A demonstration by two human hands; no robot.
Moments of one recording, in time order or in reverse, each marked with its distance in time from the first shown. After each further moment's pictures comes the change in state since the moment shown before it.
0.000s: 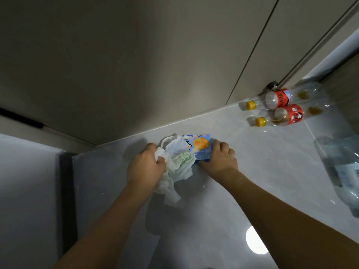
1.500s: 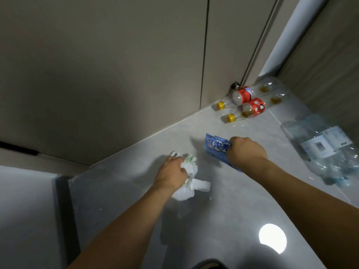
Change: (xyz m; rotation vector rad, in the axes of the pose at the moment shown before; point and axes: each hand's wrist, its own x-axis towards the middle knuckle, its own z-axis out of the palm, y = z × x) left_hand -0.021 0.067 0.041 -0.024 -0.364 0.247; right_hand -0.048 0.059 -0.101 -0.230 0.121 0.063
